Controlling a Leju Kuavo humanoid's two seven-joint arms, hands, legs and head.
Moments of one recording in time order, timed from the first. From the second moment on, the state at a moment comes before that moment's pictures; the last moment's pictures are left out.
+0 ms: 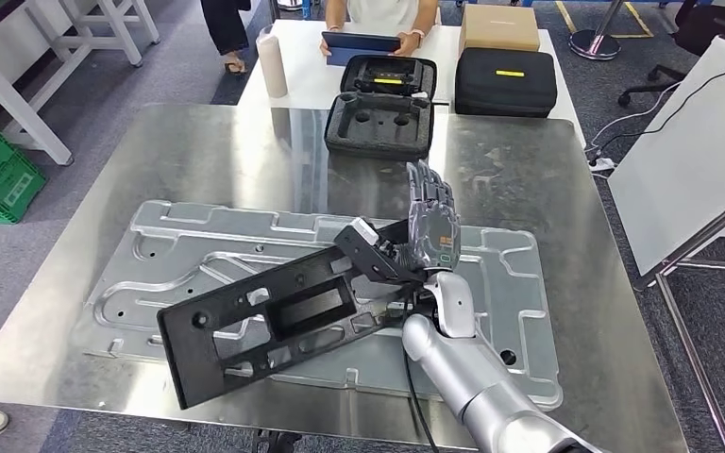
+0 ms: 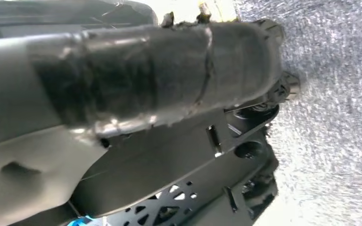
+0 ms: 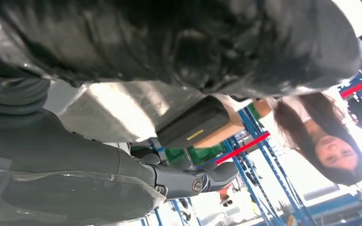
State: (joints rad) left arm -0.25 0.15 -0.22 -0.23 0.16 -0.07 -0.29; right arm -0.78 0.36 0.59 -0.50 0.78 -0.64 0.06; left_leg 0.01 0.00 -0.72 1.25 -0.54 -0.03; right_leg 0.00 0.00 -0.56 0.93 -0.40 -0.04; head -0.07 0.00
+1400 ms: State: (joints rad) left arm -0.22 0.17 -0.22 -0.23 0.18 -0.06 -0.31; right arm -0.82 0.31 0.67 -0.62 0.37 -0.49 -0.01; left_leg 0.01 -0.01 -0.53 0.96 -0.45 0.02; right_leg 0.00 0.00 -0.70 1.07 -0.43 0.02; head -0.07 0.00
